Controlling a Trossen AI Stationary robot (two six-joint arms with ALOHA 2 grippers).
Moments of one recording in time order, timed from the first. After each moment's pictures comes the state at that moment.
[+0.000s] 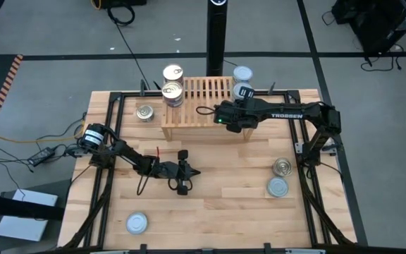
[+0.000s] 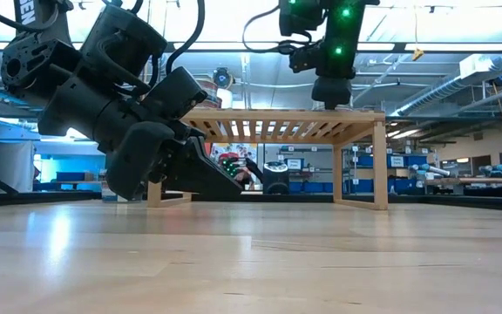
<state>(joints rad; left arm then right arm) -0.25 1.86 0.57 0.83 -0.31 0.04 -0.20 1.74 1.50 -1.14 0.80 0.05</state>
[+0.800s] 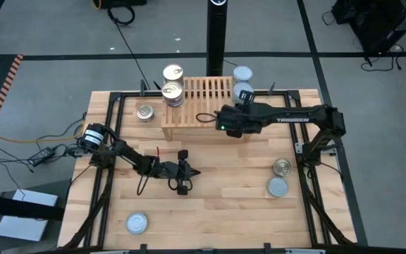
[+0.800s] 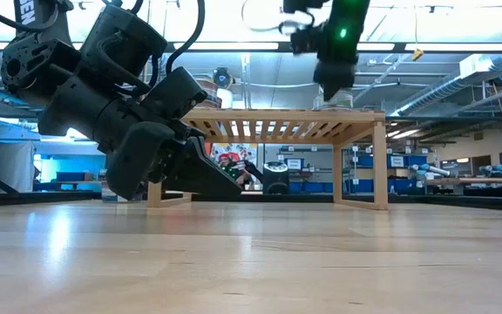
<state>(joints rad) -0.25 1.86 0.57 0.83 -0.31 0.04 -0.12 1.70 1.53 -1.18 0.80 0.08</state>
